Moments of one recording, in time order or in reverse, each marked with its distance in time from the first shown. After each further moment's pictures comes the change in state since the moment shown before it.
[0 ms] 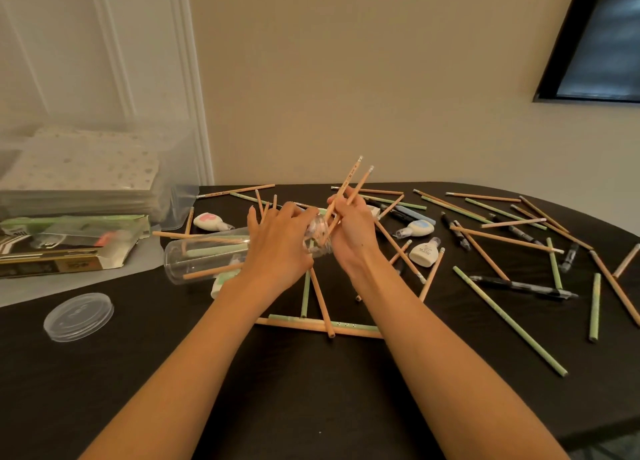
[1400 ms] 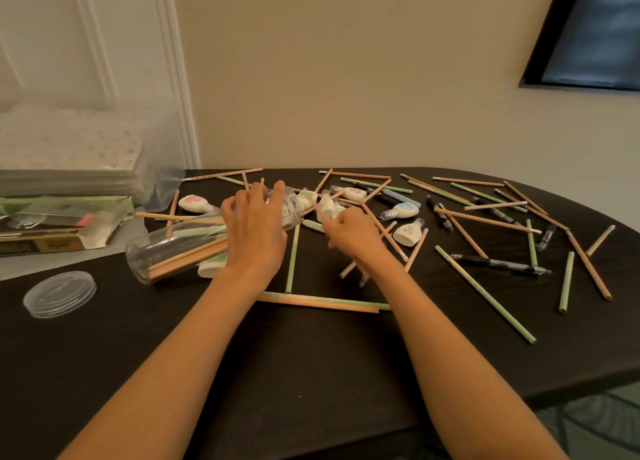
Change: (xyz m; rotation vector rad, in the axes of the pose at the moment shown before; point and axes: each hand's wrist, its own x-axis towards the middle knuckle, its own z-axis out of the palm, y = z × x) left_hand -0.010 -0.001 0.023 0.073 0.251 -0.145; right_hand -0.015 -0.007 -0.041 -1.431 -0.057 -0.015
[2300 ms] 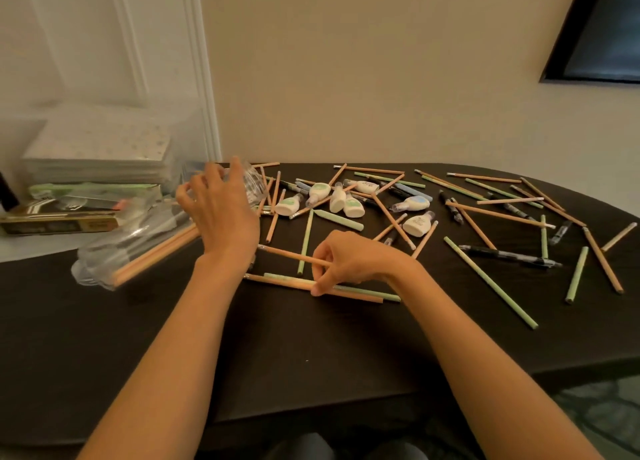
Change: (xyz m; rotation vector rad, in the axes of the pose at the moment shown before) left_hand -0.015 -0.026 -0.029 0.005 0.180 -0.299; right_hand -0.063 -0.012 -0.015 -0.272 -0.624 -0.299
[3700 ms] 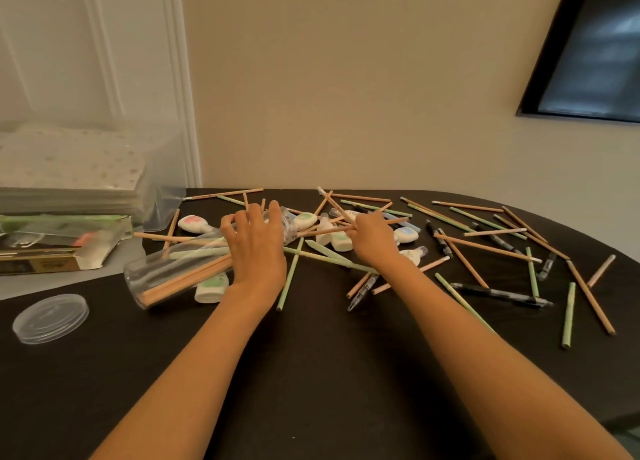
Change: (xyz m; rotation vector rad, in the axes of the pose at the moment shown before) left_hand 0.012 0.037 0.051 0.104 -0.135 0.211; right_hand 0.067 0.061 -0.052 -0.135 0.730 0.330
